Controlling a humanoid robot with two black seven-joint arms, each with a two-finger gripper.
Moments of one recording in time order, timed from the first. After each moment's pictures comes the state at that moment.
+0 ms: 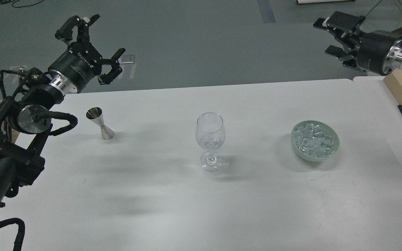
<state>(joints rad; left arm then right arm) -0.64 0.40 -1.20 -1.05 0.32 -0.36 0.08 0.87 -0.79 0.71 1.23 -0.94 0.32 -0.06</state>
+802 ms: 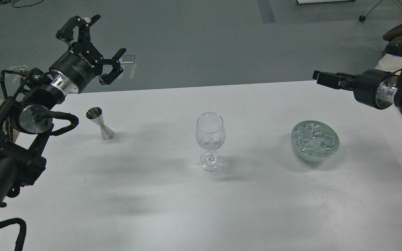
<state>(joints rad) -0.64 0.39 -1.20 -1.05 0.32 -0.35 0.08 0.70 -0.78 0.70 1.30 -1.54 0.30 -0.06</state>
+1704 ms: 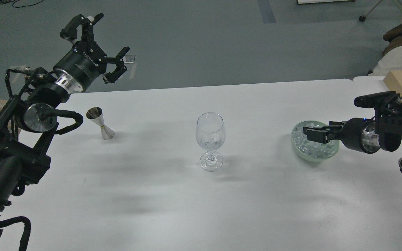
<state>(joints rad) -0.65 0.37 -1.20 -1.05 0.32 -0.34 0.08 0.66 -0.82 0.45 1.38 -1.64 0.31 -0.06</state>
